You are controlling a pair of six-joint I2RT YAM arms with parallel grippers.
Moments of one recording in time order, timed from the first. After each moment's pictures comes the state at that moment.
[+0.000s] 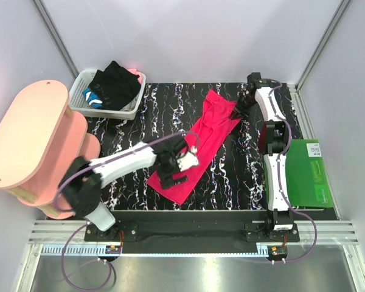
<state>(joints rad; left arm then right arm) -0.83 1.65 1.12 -0.90 0.08 0.43 0.06 2.73 2.63 -1.17 -0.35 0.52</state>
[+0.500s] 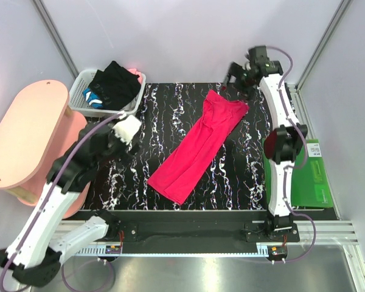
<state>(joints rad) -0.53 0.91 1.24 -0.91 -0.16 0.38 0.10 2.40 2.53 -1.10 -0.33 0.51</state>
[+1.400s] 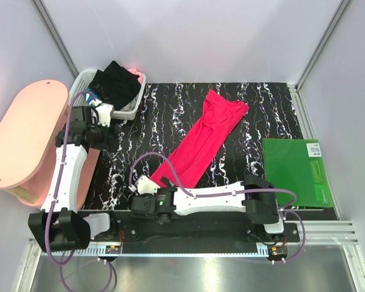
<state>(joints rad) 0.09 1.17 1.13 -0.86 0.14 0.29 1.52 1.95 1.61 -0.99 0.56 0.53</state>
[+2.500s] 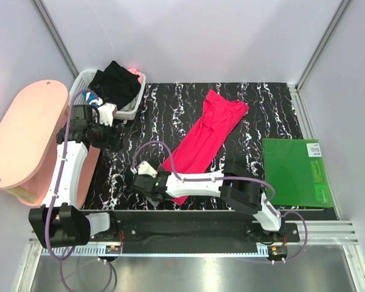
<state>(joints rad) 0.09 1.21 1.15 -0.87 0.25 0.30 1.34 2.13 1.61 -0.71 0.47 0.47</state>
